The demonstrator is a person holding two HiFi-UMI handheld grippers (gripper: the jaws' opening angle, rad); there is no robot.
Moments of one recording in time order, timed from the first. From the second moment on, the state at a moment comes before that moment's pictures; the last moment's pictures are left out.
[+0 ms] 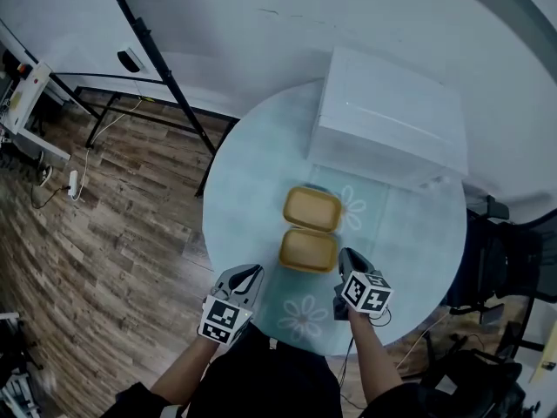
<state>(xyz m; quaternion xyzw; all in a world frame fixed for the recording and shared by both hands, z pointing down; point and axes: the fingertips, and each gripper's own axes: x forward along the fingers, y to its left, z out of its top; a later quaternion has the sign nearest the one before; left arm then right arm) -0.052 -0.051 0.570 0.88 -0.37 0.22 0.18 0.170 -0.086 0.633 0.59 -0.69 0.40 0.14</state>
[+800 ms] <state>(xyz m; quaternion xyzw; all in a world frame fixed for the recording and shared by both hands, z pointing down) -0.062 -0.050 0.573 0.87 -0.39 0.23 0.19 0.165 -0.070 0.693 0.54 -0.67 0.48 0.19</state>
